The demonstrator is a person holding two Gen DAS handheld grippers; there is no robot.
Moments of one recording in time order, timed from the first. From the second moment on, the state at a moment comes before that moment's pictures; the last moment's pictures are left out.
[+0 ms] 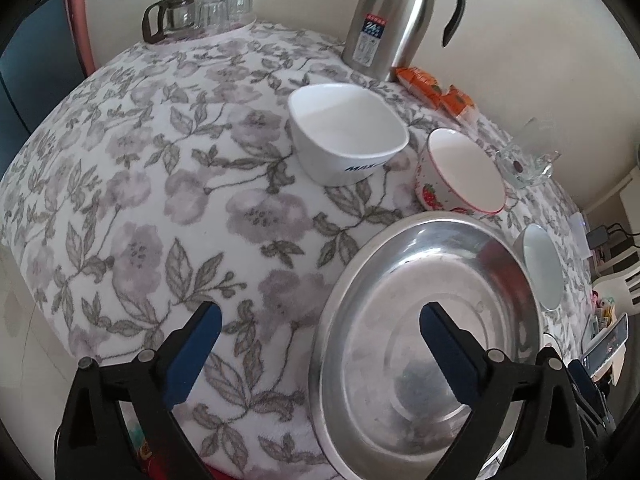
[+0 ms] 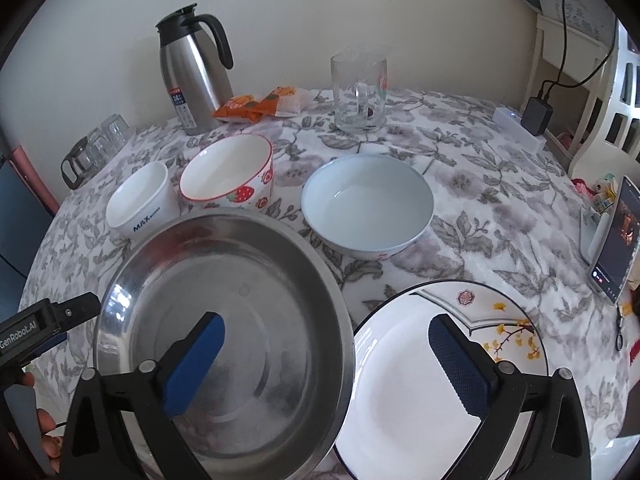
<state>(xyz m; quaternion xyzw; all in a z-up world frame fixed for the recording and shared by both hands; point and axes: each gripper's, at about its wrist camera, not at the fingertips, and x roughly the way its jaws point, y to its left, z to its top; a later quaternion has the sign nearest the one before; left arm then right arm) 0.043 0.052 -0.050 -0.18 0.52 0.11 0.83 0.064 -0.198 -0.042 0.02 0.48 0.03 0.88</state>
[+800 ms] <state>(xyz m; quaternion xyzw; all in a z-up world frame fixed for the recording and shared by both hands) 0.068 -0.025 0.023 -0.08 0.44 -0.04 0.89 0.059 -0.307 -0.017 0.15 0.45 -0.11 0.87</state>
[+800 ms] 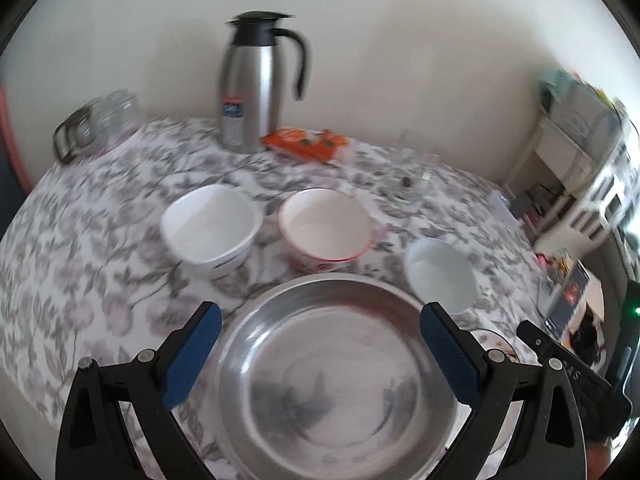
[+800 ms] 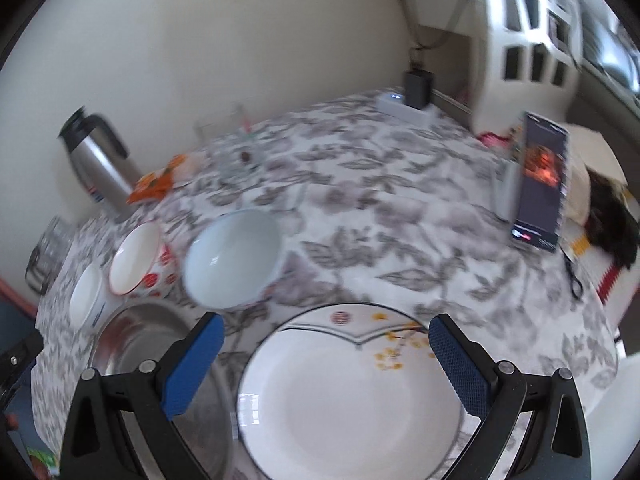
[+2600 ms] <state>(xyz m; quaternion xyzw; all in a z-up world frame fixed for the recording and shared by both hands) 0.136 -0.232 -0.084 0.12 0.62 -0.21 0.74 0.018 -0.390 -0.091 0.26 0.55 -0.17 0.78</state>
